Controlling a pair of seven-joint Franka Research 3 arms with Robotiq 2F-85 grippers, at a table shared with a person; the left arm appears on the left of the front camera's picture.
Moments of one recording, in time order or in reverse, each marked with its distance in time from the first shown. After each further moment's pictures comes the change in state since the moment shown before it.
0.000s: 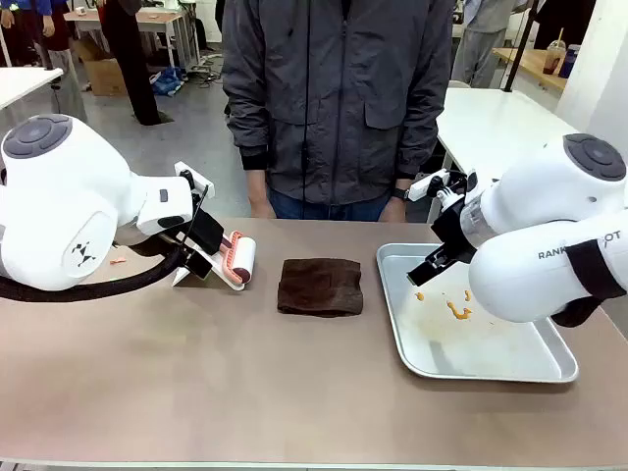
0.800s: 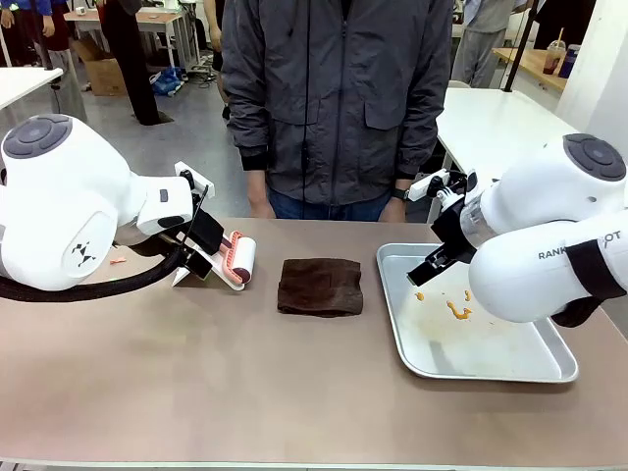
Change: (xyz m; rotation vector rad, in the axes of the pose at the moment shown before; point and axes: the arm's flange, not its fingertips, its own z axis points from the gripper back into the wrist) left arm 0.000 0.000 0.000 0.000 0.000 0.000; right arm 0.000 0.000 0.000 0.000 0.000 0.001
